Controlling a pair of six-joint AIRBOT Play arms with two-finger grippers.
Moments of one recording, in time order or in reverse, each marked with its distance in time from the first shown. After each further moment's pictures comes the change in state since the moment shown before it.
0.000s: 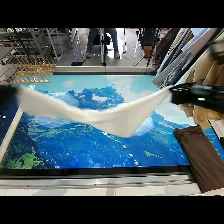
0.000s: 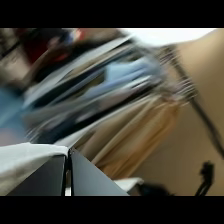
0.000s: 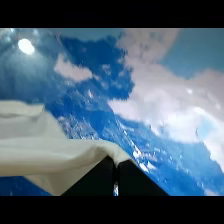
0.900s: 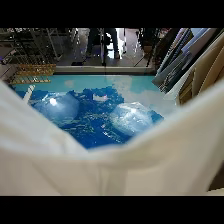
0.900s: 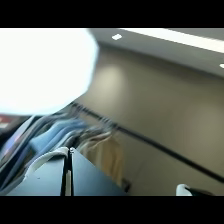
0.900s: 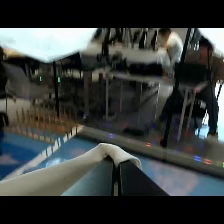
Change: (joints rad) left arm 0.105 -0.001 0.220 -0.234 -0.022 0.129; right arm -0.002 0.192 0.222 0.197 -0.063 -0.105
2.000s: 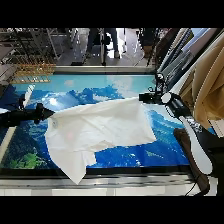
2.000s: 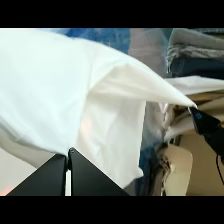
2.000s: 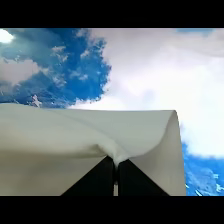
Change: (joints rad) left arm -0.287 -0.957 0.051 0.699 -0.018 -0.077; right arm -0.068 -1.008 -0.161 -0.037 -0.389 0.078
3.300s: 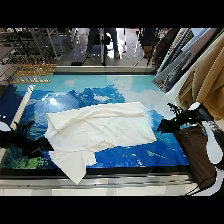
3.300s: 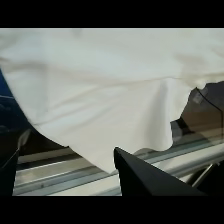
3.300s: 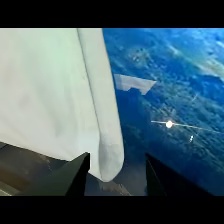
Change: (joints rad) left arm -0.031 0.385 -0.422 0.629 -0.230 -0.168; right arm -0.372 -0.065 -0.097 0.120 0.808 -0.293
